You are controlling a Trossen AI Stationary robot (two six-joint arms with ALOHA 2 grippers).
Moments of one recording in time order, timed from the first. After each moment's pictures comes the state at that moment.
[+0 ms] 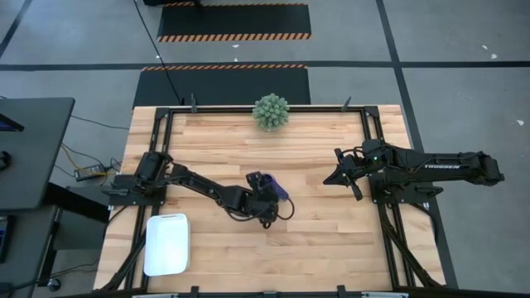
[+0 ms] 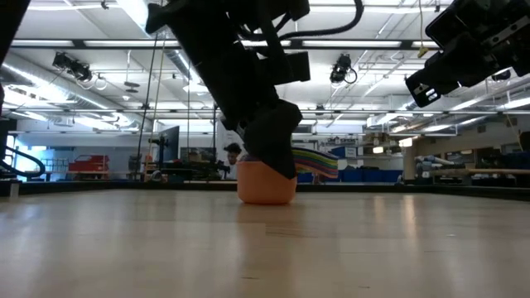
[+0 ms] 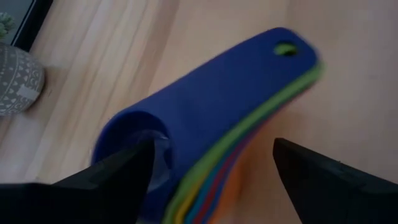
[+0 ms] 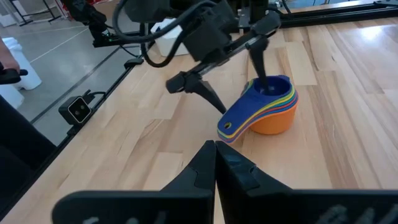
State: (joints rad) left arm -0.26 2.02 1.34 -0.38 -0.66 -0.30; right arm -0.18 0.54 0.29 -0.10 -0.44 0.02
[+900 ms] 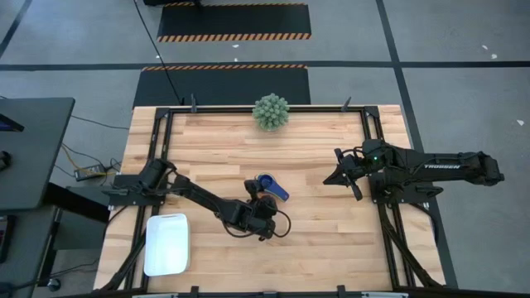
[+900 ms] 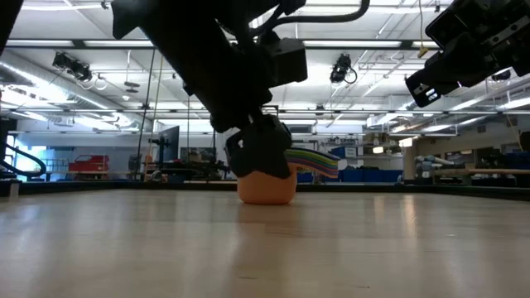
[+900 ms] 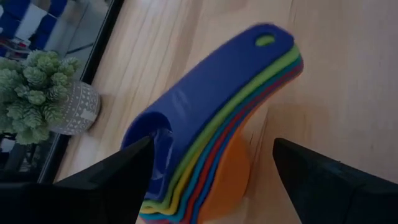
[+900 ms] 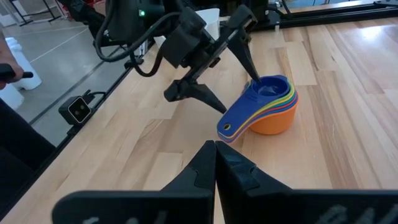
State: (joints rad) left arm -0.36 2.07 1.34 -0.36 -0.93 -0.24; right arm -0.18 0.54 0.29 -0.10 -0.44 0.02
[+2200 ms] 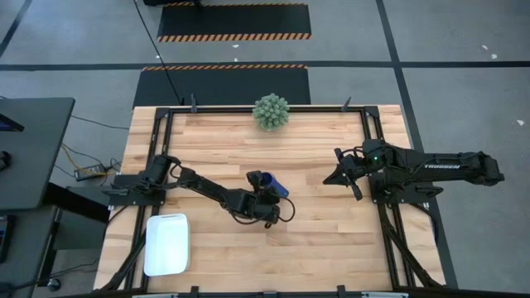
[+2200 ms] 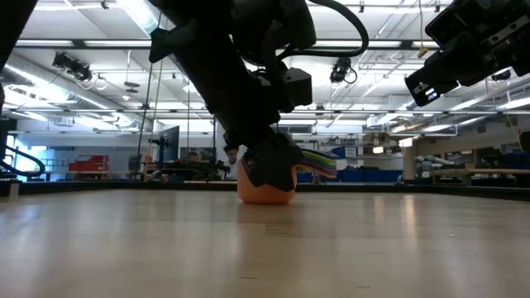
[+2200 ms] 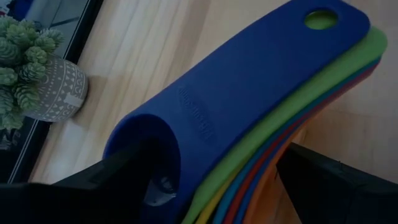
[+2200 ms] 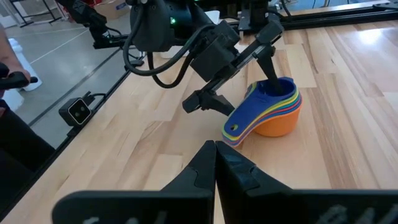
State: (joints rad) left arm -0.26 2.10 1.34 -0.34 -0.83 -0.25; right arm -0.18 0.54 0.29 -0.09 -0.44 0.02
